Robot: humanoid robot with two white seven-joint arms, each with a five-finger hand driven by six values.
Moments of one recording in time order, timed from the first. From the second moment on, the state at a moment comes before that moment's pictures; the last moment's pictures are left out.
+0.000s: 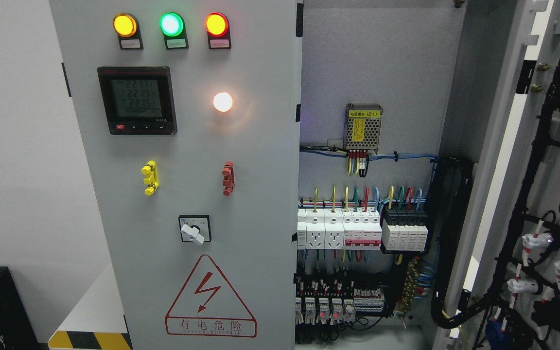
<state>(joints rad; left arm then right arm) 0.00 0.35 -0.80 -0.75 0.60 -0.42 -0.42 0.00 0.13 0.04 0.00 0.00 -0.02 -0.04</state>
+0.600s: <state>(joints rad) 0.00 0.15 -0.34 -0.09 0.21 -0.21 -0.22 0.00 0.13 0.04 0.00 0.00 -0.02 -0.04</state>
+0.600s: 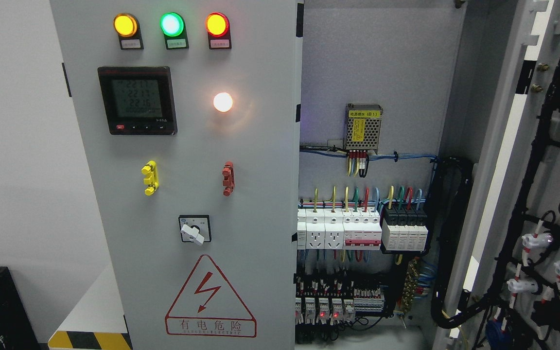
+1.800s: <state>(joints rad) 0.00 0.02 0.03 0.12 0.05 -0.12 -0.12 0.50 0.02 0.12 -1.25 0.00 -0.21 -0.04</state>
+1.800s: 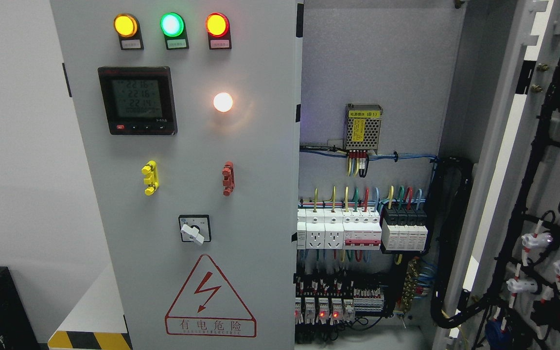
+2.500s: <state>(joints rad) 0.00 -0.01 0.07 0.13 0.05 -0.11 -0.13 0.28 -0.09 0.24 -1.85 -0.02 -0.48 -0.05</state>
